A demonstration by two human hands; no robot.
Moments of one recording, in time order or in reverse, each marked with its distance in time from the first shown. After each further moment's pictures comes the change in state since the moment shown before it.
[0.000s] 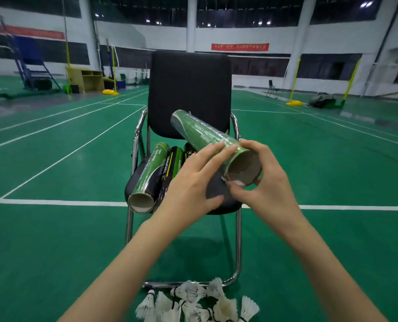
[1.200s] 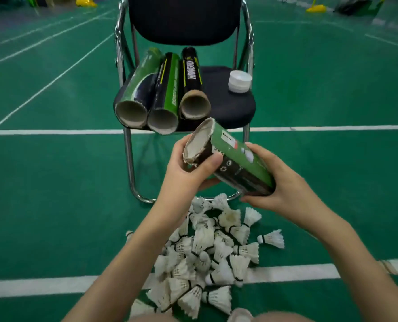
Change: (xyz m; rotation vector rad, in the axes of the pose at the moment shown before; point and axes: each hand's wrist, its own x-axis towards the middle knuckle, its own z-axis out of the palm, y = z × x) left_hand -0.123 0.004 0.058 -1.112 0.098 -0.905; right_hand -0.137 0.068 0.020 -0.181 -0.499 0.321
